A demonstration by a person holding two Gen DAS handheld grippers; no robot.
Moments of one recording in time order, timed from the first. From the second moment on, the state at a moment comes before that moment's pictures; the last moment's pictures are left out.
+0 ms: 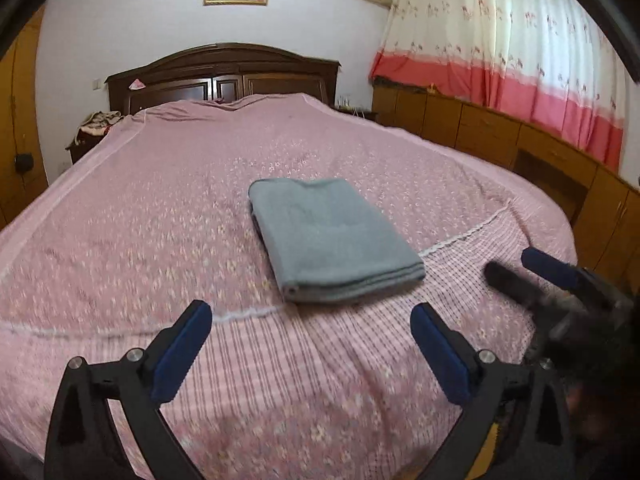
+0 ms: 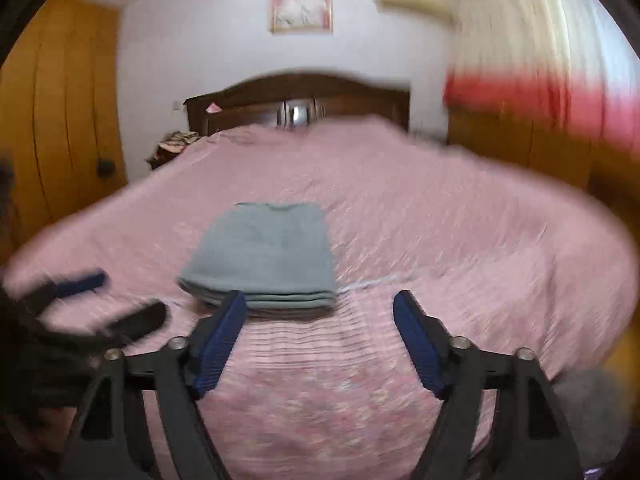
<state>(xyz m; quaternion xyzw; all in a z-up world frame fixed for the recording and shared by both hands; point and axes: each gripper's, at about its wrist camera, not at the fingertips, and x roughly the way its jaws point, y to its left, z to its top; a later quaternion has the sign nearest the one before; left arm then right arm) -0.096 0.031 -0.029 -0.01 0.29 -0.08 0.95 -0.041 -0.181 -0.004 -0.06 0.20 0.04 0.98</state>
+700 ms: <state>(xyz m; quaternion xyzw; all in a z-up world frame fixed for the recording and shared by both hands) -0.116 0.065 -0.081 -0.06 0.28 -0.05 0.96 -0.033 -0.200 -0.041 -0.02 0.20 0.08 0.98</state>
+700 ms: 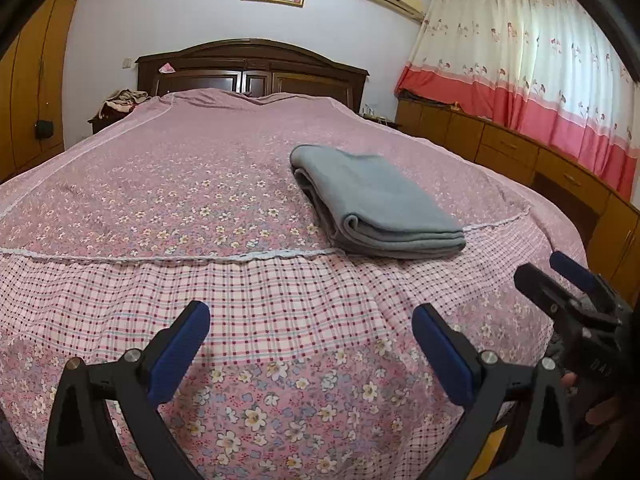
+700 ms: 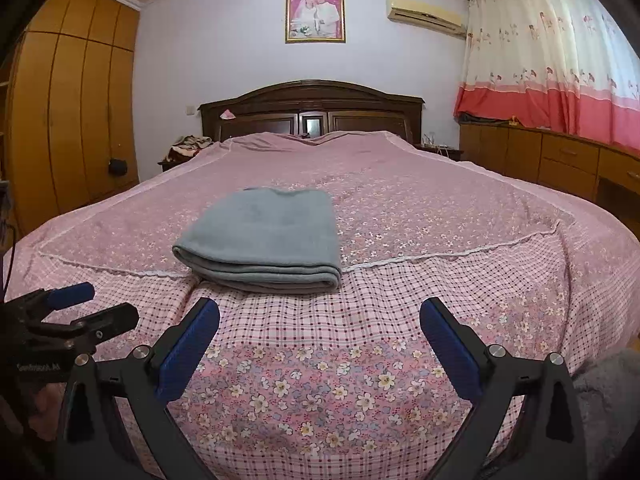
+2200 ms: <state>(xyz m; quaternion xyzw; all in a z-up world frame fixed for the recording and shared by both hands) -0.113 0.069 -0.085 -0.07 0.29 -0.06 0.95 -0.032 -0.203 -0.048 -0.01 0.23 0.08 0.97</state>
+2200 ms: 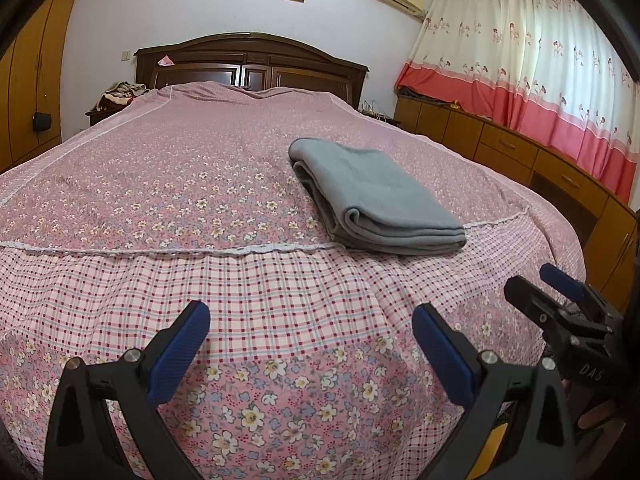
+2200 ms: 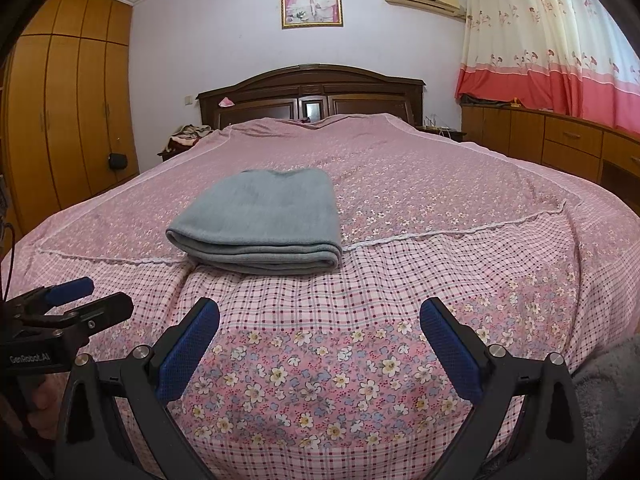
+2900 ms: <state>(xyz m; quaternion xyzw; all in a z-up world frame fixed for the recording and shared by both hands) -0.111 0.068 -0.089 -0.07 0.30 -0.06 0.95 -0.032 -0.202 -0.049 -0.01 0.24 0.08 0.97</state>
